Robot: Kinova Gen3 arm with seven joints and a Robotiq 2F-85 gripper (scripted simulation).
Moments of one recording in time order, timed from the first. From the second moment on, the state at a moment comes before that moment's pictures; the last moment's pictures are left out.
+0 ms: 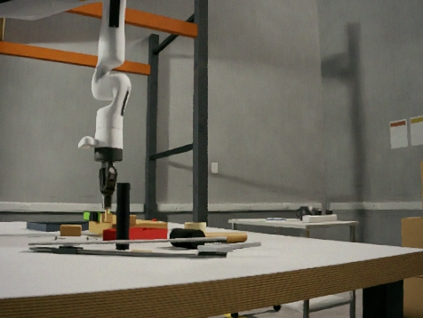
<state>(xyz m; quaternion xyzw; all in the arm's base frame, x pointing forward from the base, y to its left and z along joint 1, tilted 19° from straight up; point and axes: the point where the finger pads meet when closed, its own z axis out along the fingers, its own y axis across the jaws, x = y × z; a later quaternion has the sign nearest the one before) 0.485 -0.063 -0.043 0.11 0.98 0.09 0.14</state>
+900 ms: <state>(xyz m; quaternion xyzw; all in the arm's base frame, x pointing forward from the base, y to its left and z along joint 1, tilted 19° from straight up) 0.485 -0.063 -0.043 0.24 0.96 0.11 0.12</state>
